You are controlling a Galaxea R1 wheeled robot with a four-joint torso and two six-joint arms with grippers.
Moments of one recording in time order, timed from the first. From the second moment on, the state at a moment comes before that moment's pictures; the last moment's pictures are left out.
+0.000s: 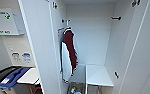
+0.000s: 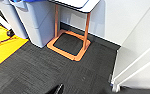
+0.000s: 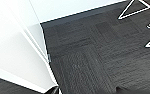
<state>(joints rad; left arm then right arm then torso) 1.08 2.25 -2.35 -0.03 -0.24 -0.41 -1.24 2.46 -2.68 -0.21 0.22 0.66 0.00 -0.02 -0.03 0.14</state>
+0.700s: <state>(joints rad) 0.93 2.25 -2.21 -0.04 -0.20 -0.70 -1.13 2.44 -2.55 -0.21 0.25 1.05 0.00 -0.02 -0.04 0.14</state>
